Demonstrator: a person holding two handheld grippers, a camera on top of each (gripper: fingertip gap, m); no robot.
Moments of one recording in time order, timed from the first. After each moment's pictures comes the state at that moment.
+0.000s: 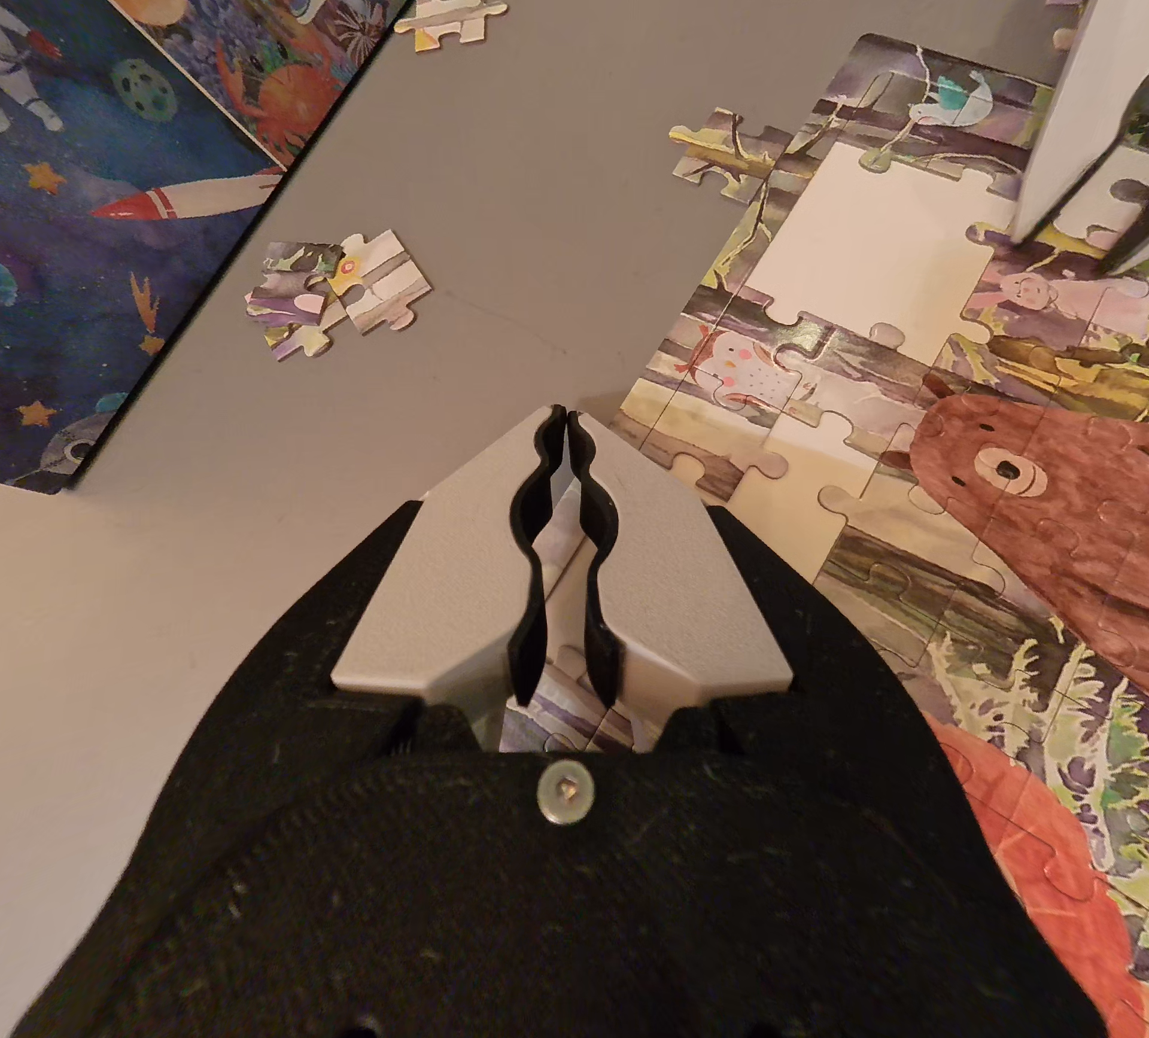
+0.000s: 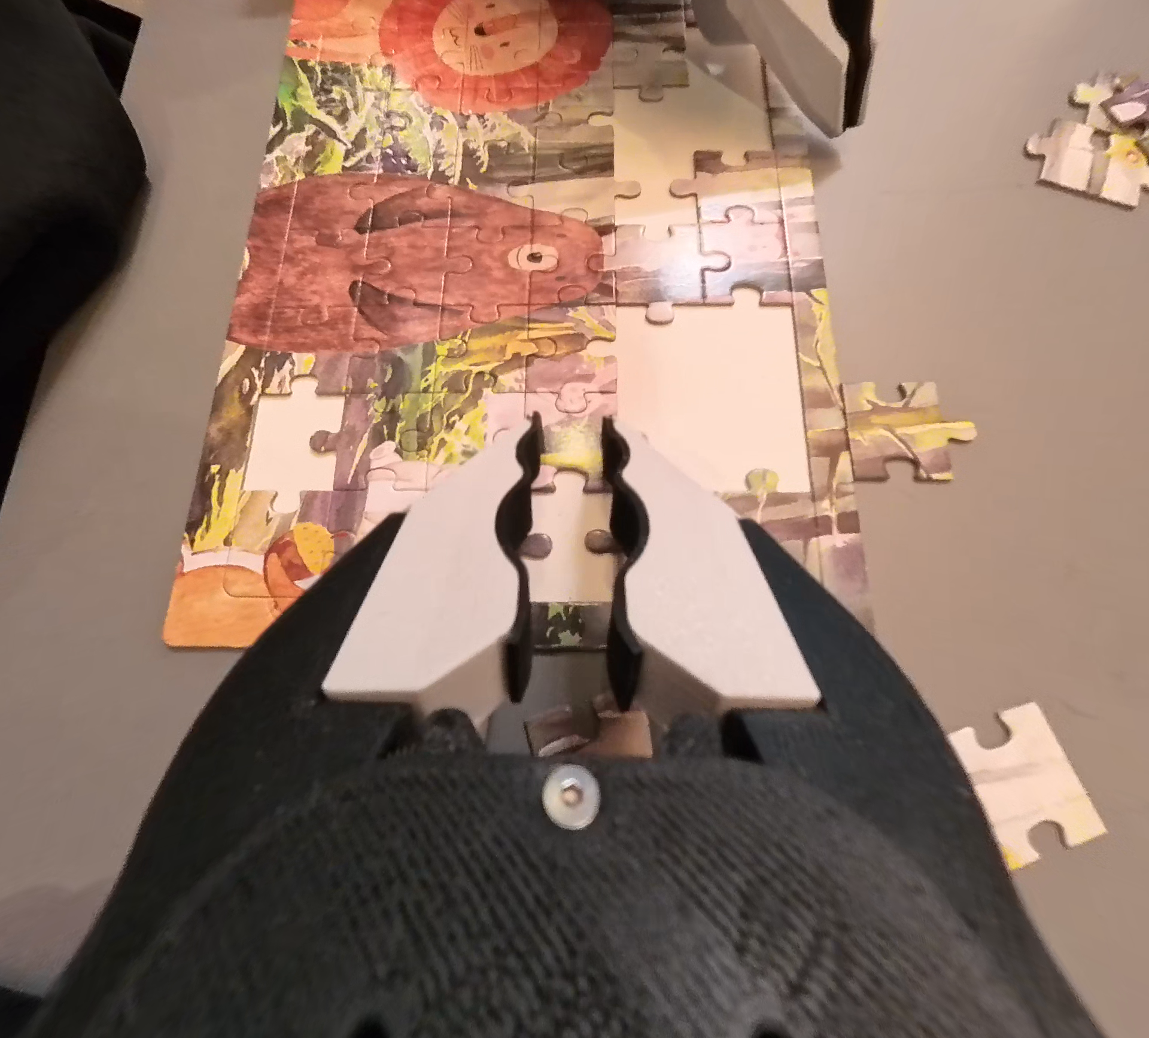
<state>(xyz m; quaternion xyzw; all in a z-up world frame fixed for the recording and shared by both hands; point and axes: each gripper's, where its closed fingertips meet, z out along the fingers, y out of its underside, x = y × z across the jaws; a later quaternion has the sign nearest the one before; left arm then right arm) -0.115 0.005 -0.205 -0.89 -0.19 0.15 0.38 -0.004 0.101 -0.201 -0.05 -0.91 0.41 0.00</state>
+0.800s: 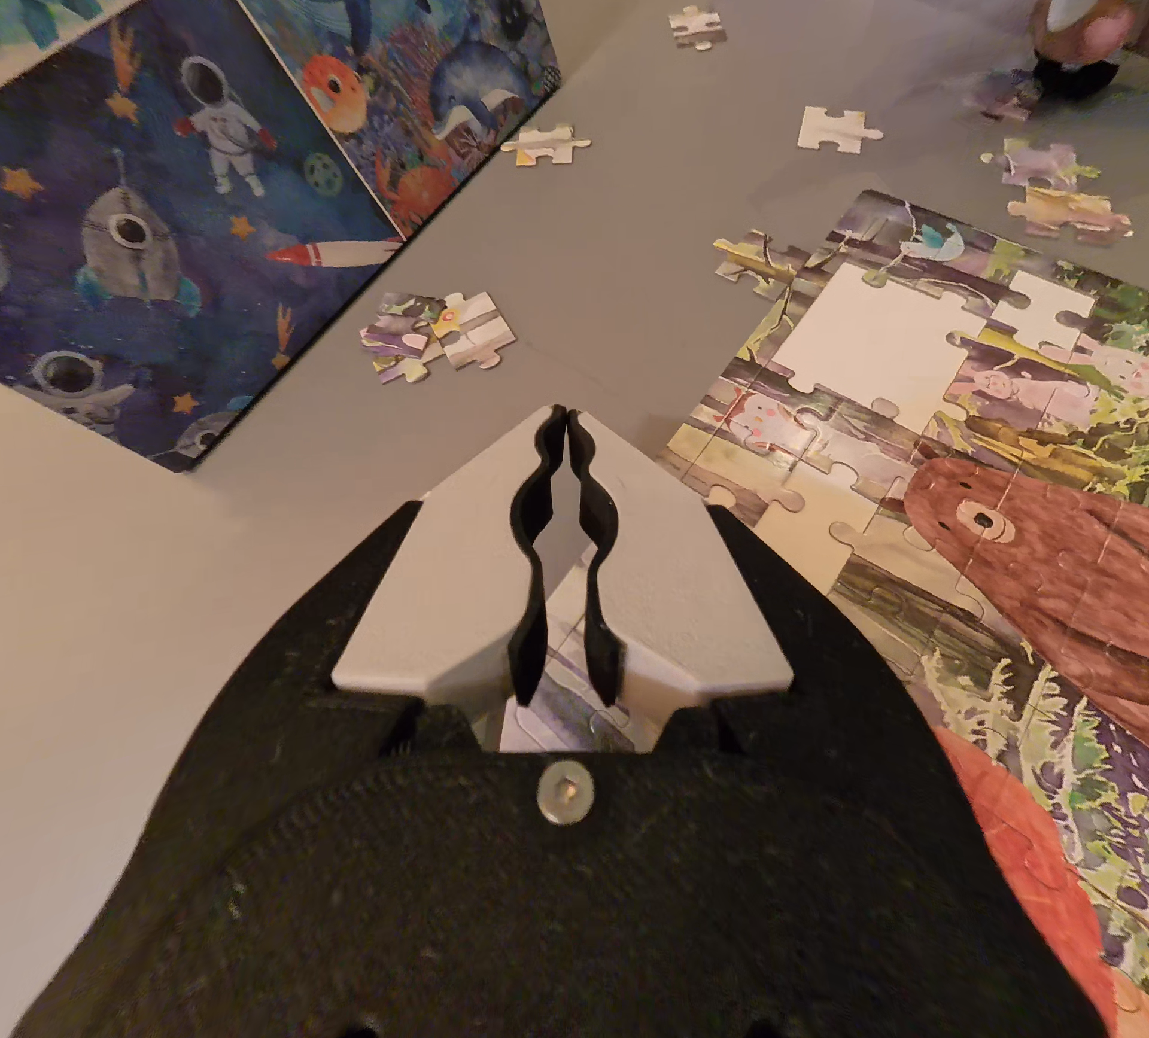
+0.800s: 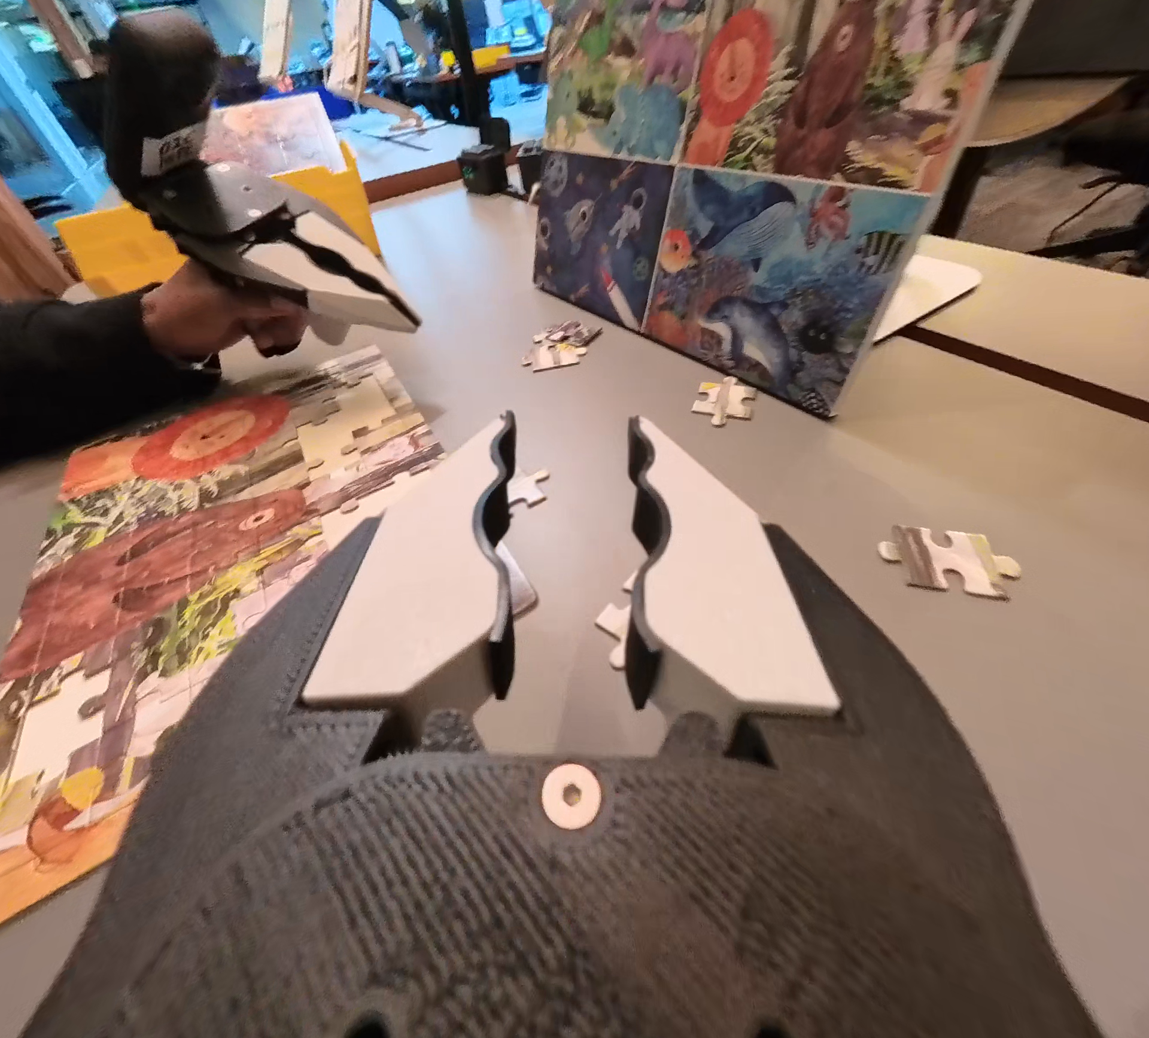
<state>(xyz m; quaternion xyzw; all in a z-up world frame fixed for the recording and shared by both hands) -0.128 -0.010 -0.168 -0.85 -0.22 0.17 0.45 -0.114 0.189 -0.119 -0.28 -0.71 0.63 0.16</state>
